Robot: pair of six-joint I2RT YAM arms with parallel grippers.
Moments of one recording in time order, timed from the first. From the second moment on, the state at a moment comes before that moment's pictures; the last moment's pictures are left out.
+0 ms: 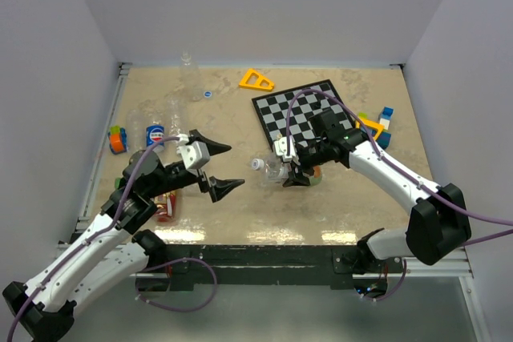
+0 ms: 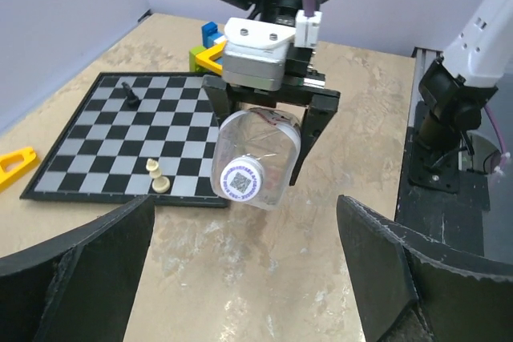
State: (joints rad) left arm -0.64 0.64 0.66 -0.03 0.51 0.02; right arm 0.51 1.37 1.01 -0.67 -0.82 -1.04
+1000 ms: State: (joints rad) left arm -0.64 0.75 0.63 0.04 0.58 0.20; right arm 0.51 1.37 1.01 -0.69 -0.82 -1.05
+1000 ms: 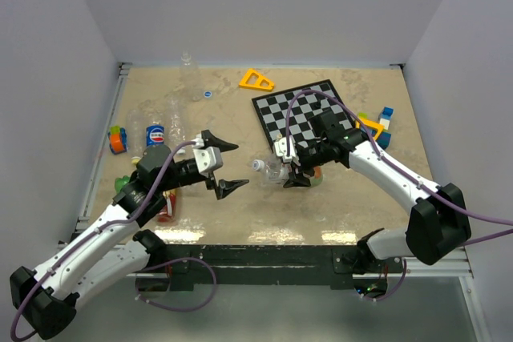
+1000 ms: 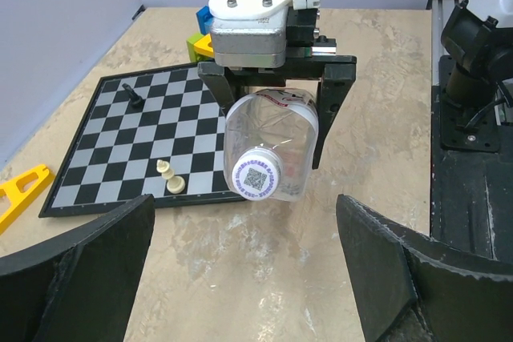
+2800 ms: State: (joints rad) left arm -0.64 0.80 0.64 0.05 0.61 0.29; right arm 0.51 1.37 1.01 -0.69 -0.80 -1.05
